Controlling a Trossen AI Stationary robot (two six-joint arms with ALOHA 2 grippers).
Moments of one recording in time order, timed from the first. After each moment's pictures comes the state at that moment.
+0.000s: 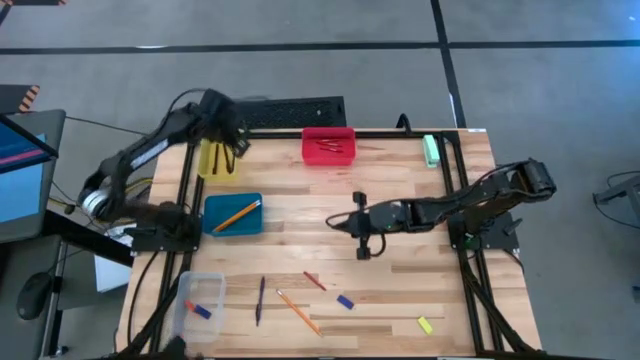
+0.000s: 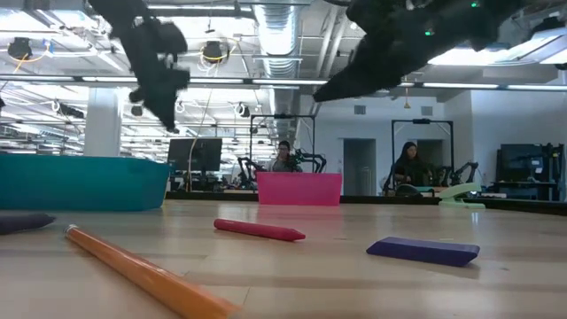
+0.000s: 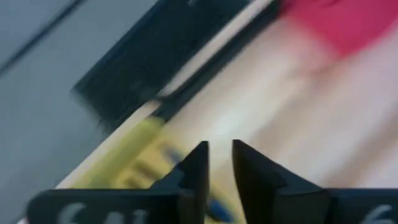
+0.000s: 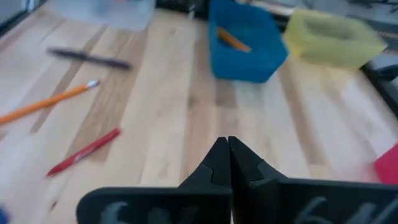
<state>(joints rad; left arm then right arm) 0.96 1.27 1.06 -0.76 -0.03 0.18 0.15 1.46 0.75 0.26 0.19 -0.10</state>
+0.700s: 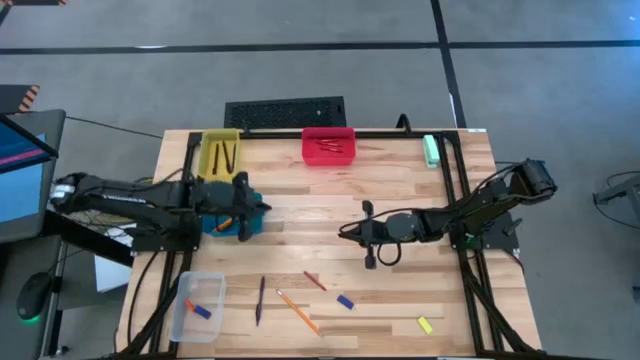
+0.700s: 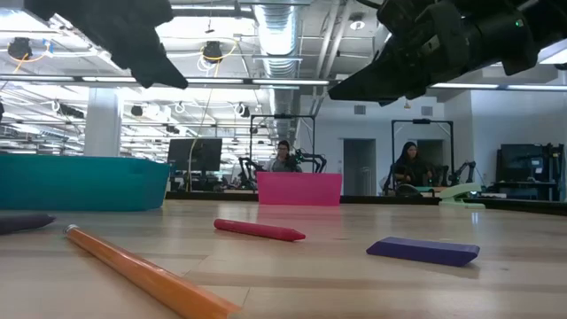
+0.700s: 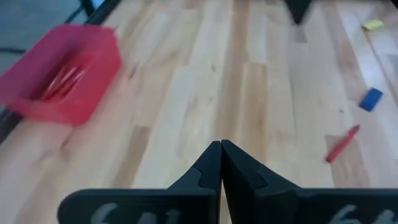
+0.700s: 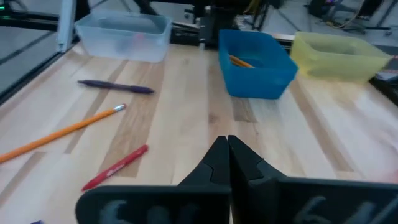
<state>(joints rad) -0.02 0.86 0.60 -0.32 -0.17 -0.10 0.23 1.46 0.55 0.63 0.25 -0.01</state>
